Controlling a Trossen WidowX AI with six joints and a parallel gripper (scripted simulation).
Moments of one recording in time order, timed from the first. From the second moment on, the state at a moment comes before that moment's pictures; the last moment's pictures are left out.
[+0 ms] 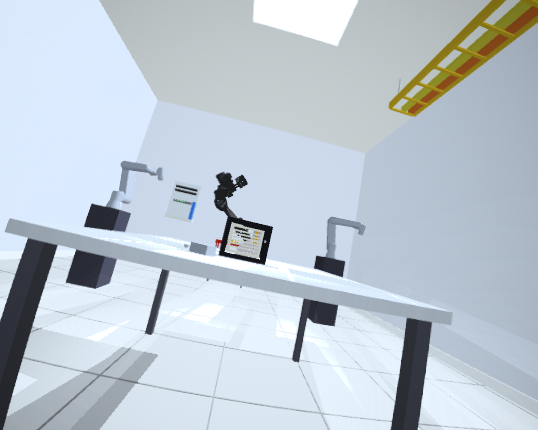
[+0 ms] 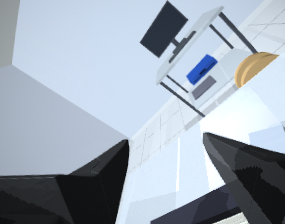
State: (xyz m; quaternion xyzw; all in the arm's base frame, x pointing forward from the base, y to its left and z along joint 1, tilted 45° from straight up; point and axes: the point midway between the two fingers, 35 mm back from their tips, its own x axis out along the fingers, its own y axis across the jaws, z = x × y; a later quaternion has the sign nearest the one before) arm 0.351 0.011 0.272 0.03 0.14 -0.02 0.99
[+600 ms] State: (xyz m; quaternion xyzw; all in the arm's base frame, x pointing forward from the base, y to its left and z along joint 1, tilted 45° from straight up) arm 0.374 0.028 0.193 0.04 0.35 -0.07 0.93
